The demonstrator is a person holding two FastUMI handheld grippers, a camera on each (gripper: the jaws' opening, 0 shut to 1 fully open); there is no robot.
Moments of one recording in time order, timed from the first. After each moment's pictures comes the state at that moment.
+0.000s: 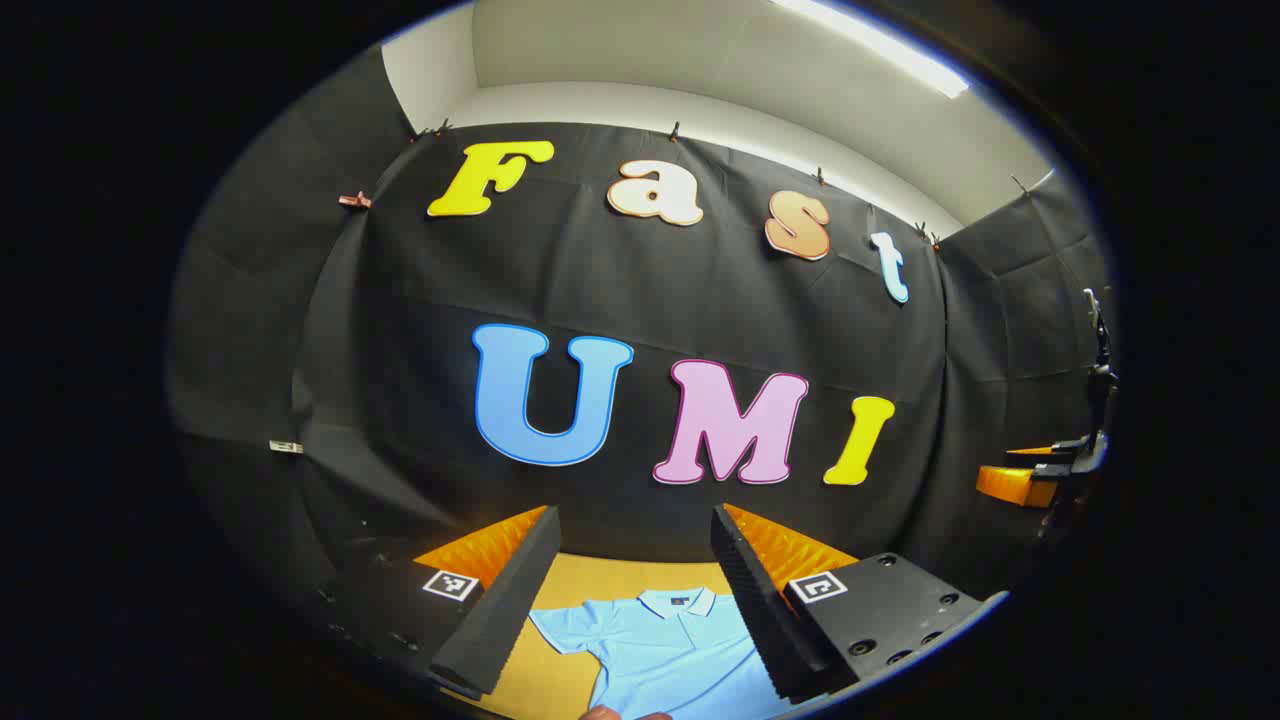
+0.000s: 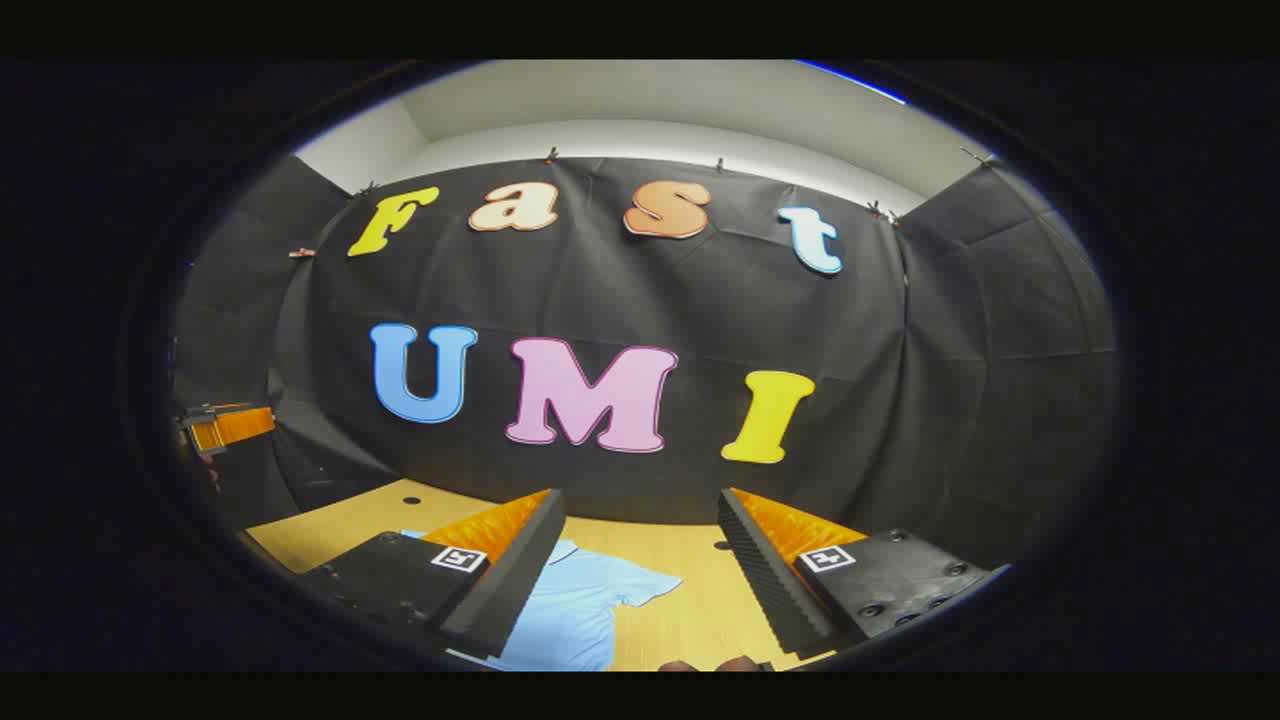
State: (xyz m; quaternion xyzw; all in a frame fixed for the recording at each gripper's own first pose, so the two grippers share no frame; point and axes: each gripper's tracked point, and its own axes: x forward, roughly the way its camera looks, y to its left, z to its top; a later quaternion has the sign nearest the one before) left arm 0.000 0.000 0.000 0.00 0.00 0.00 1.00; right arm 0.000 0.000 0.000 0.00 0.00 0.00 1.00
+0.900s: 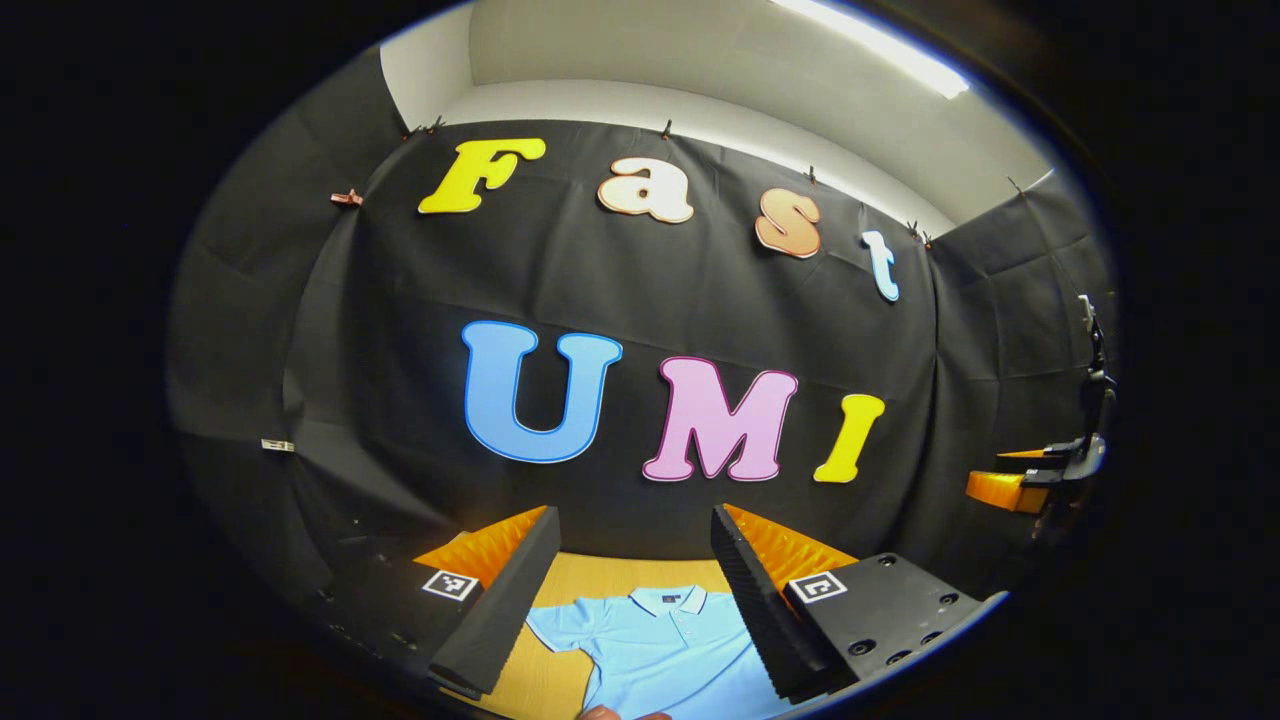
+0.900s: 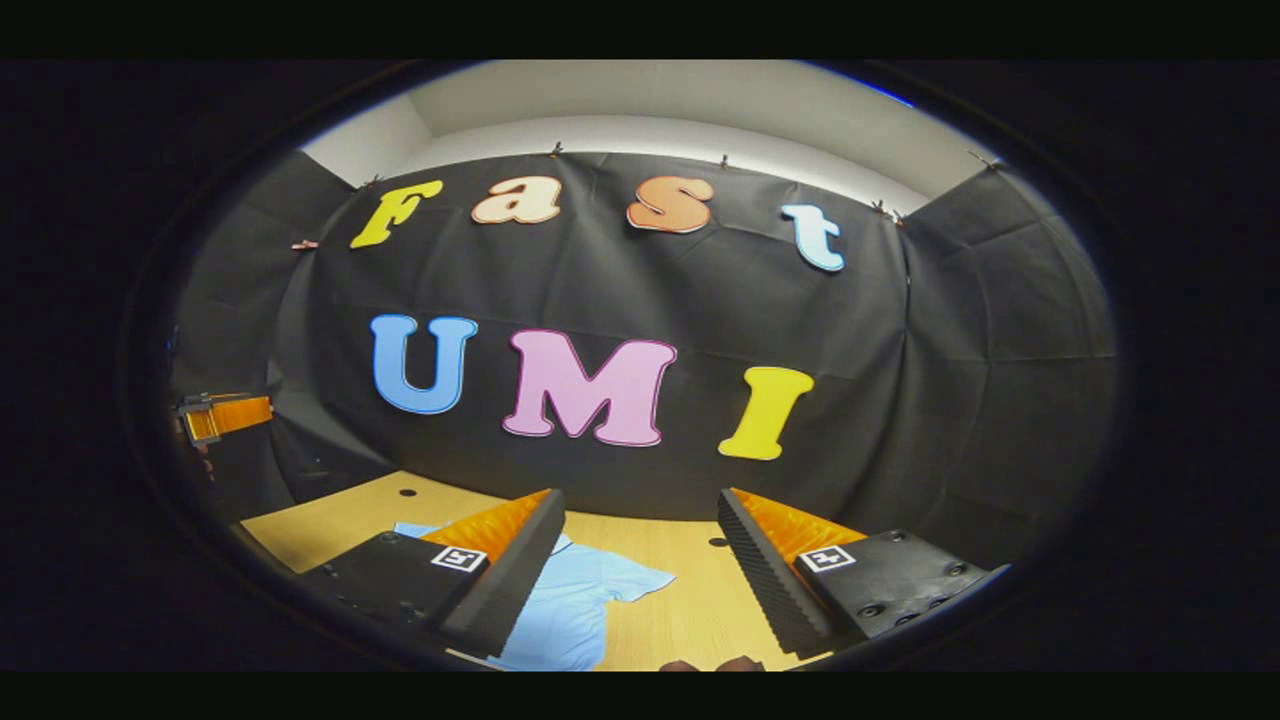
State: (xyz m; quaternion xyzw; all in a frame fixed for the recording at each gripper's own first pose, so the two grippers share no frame) left arm -0.002 0.000 0.000 0.01 0.00 -0.01 1.00; right arm 0.003 0.002 -0.007 0.00 0.01 0.00 1.00
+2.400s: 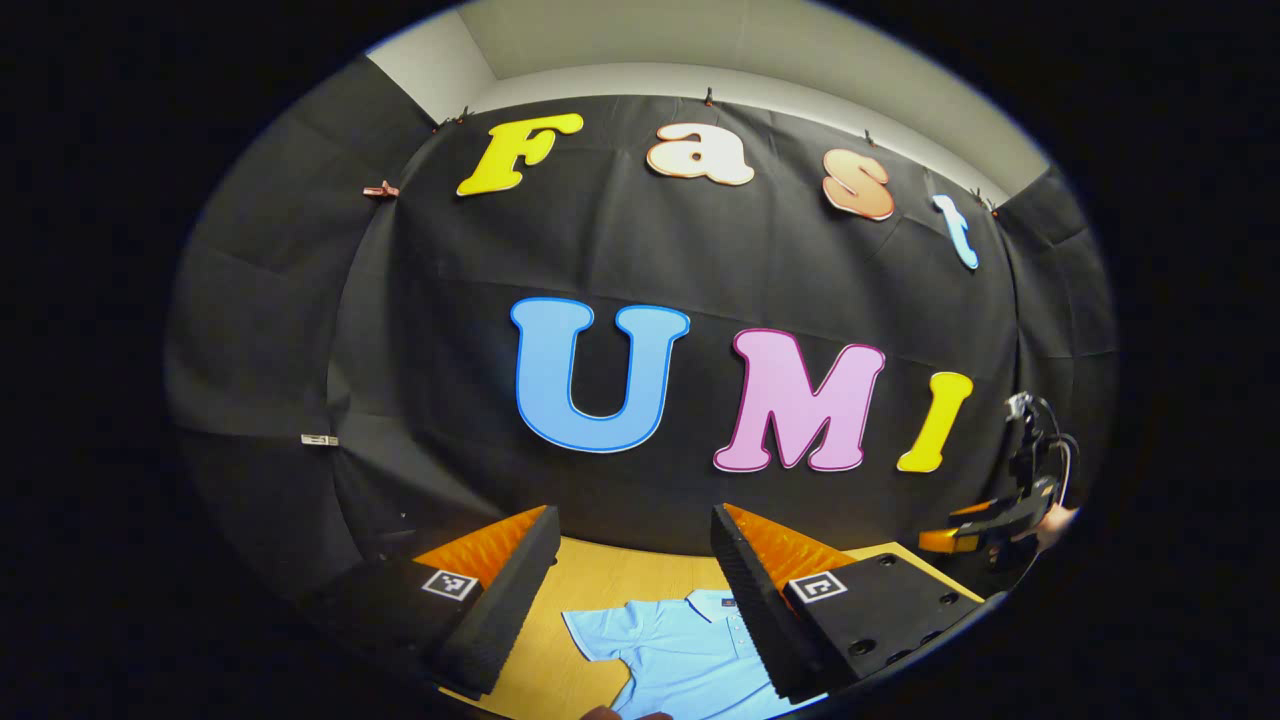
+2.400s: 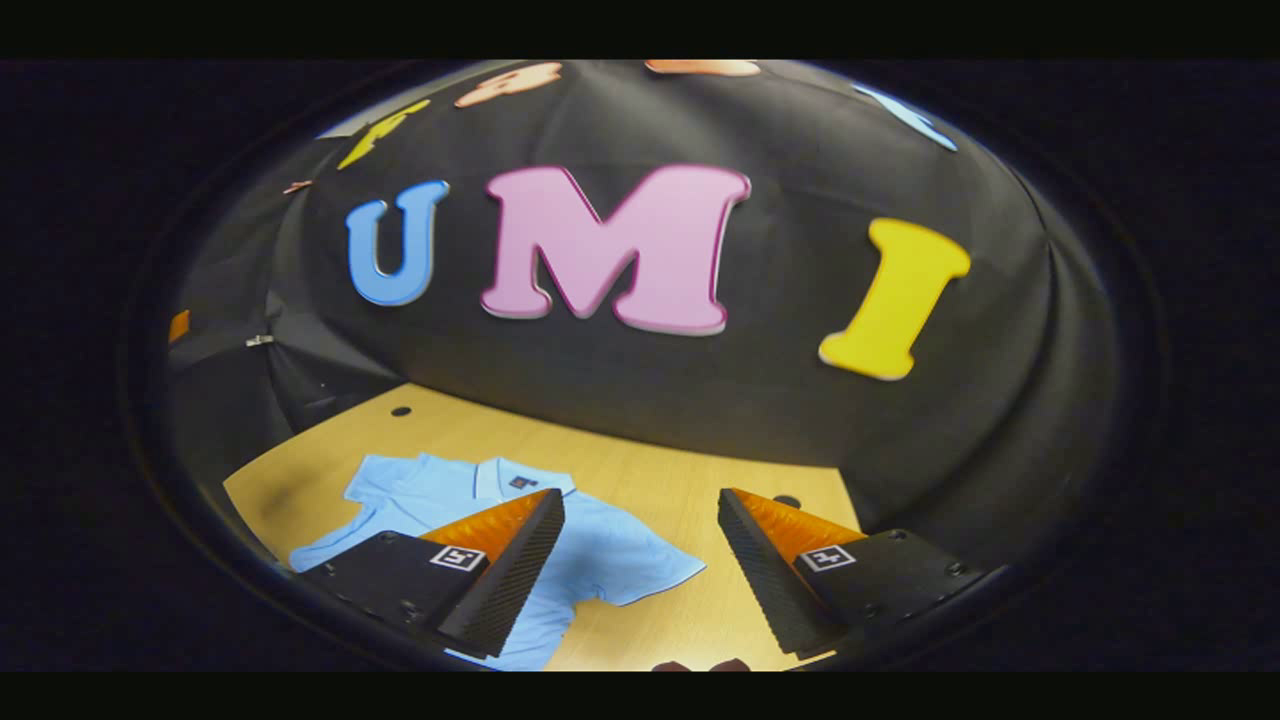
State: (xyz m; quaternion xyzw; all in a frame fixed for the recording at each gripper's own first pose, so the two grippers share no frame) left arm 0.092 0.026 -0.028 0.02 0.03 0.11 0.99; right arm 0.261 -0.016 -0.241 0.00 0.25 0.12 0.96
